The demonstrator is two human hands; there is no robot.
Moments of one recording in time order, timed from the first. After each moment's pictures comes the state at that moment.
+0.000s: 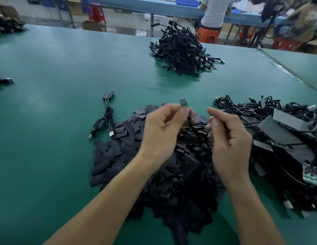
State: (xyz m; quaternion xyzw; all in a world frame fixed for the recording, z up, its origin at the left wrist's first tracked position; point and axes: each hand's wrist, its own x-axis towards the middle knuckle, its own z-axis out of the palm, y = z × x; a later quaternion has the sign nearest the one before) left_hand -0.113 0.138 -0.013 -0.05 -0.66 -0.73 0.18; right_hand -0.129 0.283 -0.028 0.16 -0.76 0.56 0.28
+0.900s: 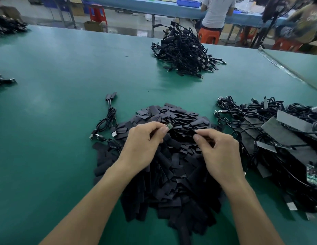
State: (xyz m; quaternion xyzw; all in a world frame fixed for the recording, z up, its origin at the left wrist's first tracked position) left_hand -0.113 0.084 -0.054 -0.01 -0.87 -0.47 0.17; right_hand -0.130 0.282 -0.041 0.10 -0.89 0.41 0.16
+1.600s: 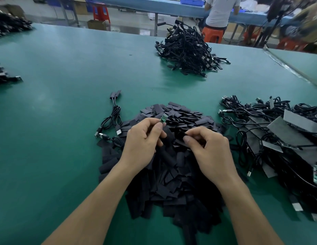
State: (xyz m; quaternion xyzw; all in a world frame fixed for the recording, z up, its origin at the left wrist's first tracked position) left_hand -0.111 0.082 -0.065 0.03 -0.76 -0.63 0.16; right_hand -0.130 0.261 -0.048 0.16 -0.87 0.45 0.12
